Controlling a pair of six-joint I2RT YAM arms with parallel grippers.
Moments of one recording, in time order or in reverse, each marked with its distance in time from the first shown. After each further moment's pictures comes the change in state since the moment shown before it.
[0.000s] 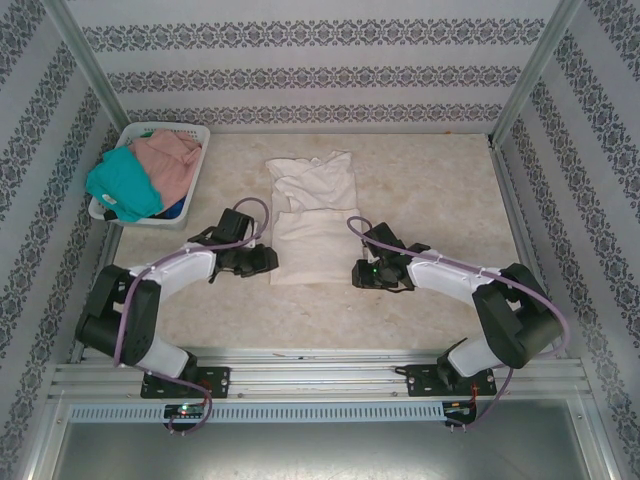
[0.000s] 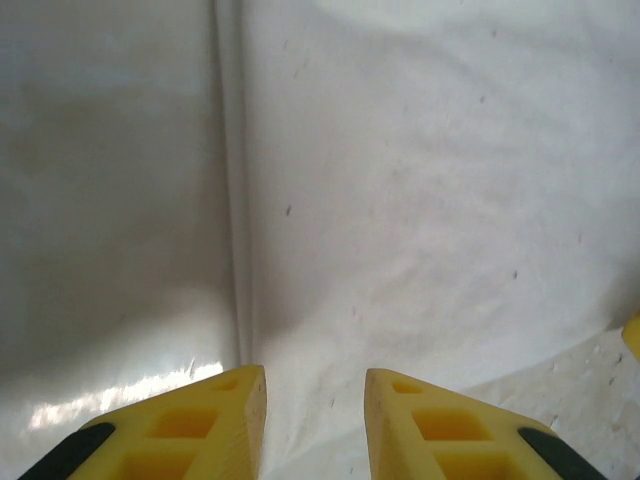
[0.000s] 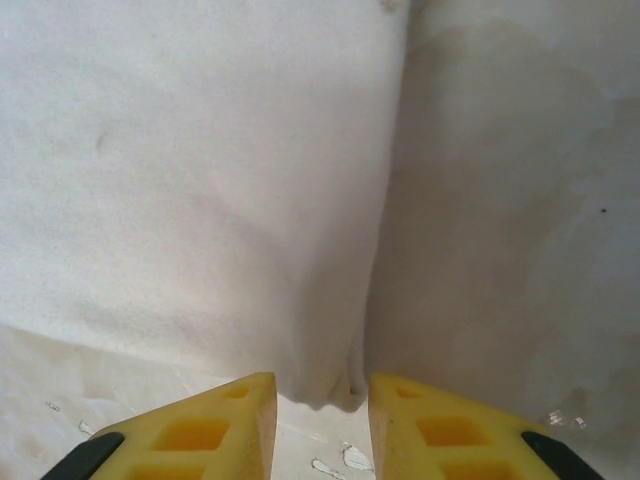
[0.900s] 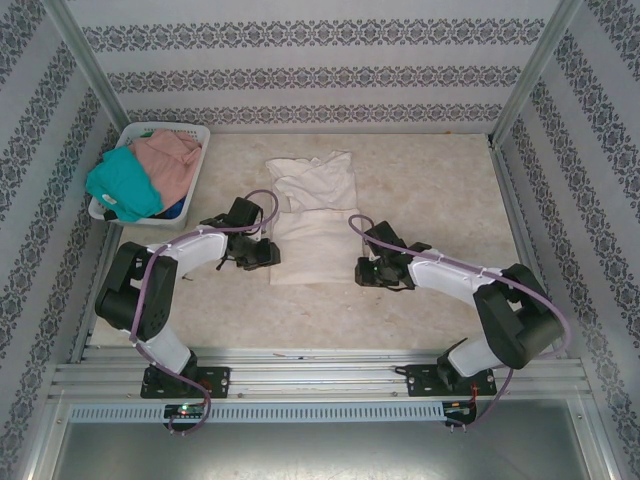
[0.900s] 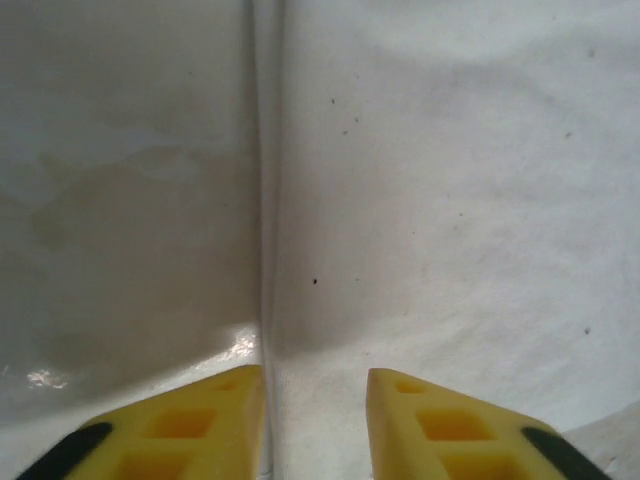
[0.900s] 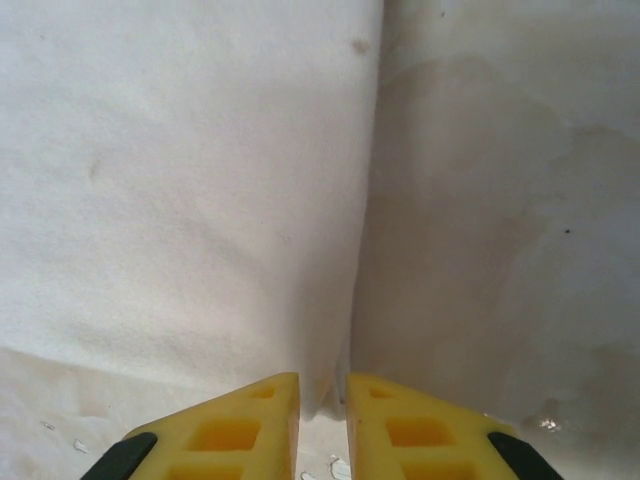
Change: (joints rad) left arm -0.001 0.133 0.135 -0.132 -0.052 0.047; right arm -0.011 -0.004 0.004 0.010 0.022 0.006
